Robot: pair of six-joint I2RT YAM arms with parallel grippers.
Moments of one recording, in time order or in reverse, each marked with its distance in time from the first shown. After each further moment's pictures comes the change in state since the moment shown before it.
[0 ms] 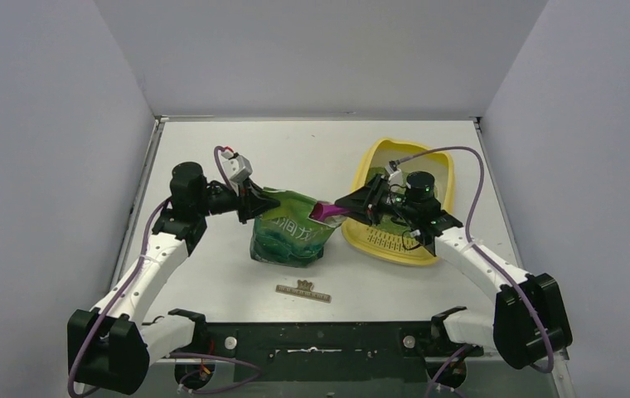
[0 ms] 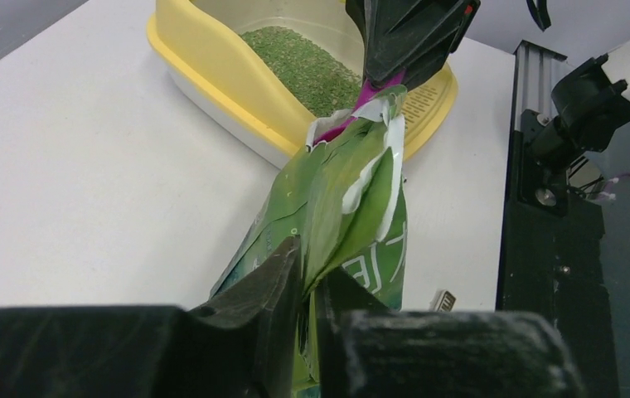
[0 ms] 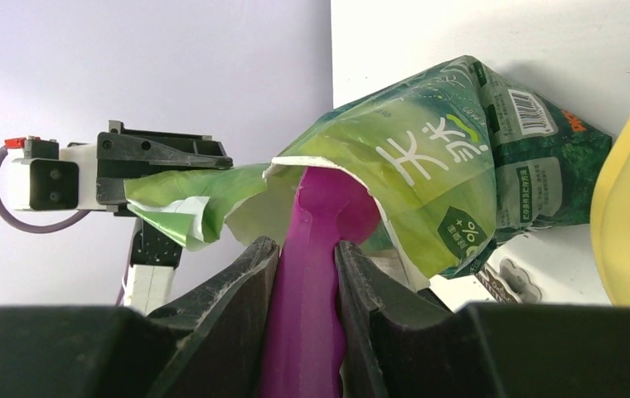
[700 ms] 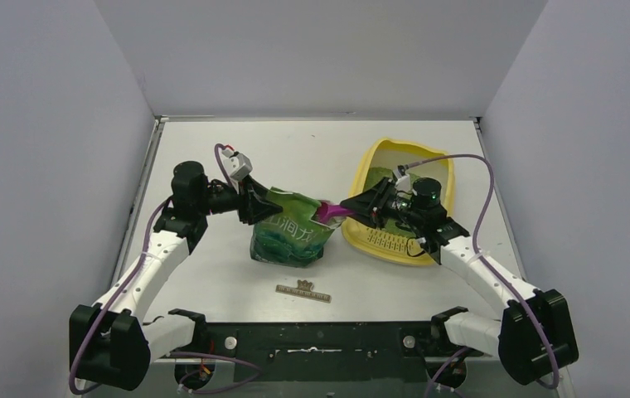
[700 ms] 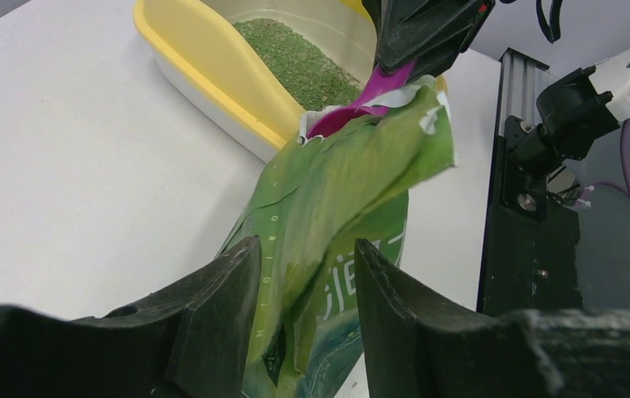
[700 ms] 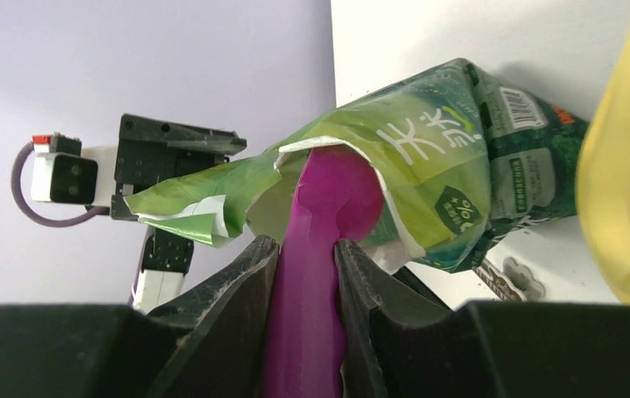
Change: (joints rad) left arm 0.005 0.022 0.000 0.013 0.015 -0.067; right arm -0.007 -0.091 -0.048 -0.029 0.061 0.037
